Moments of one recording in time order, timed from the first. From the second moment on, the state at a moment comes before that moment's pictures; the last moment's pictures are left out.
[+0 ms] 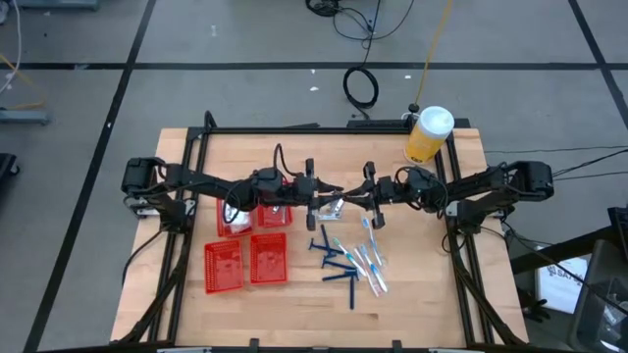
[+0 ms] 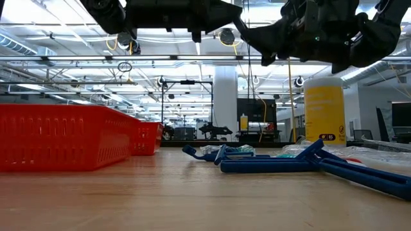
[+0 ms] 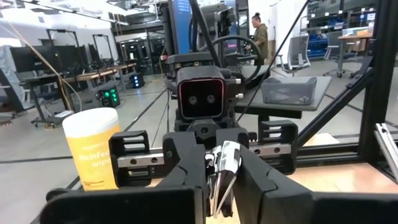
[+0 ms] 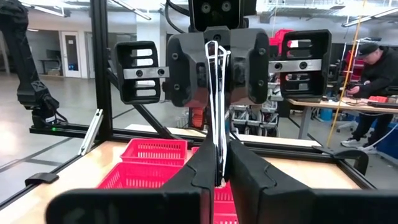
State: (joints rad) left arm 0.04 1.66 0.94 0.80 0.03 0.13; right arm -0.16 1.39 0.39 1.17 -0.33 -0.02
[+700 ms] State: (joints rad) left arm 0.04 1.39 0.94 0.08 -0.40 -0.15; right arm -0.20 1.38 0.39 0.92 -0.13 0.03
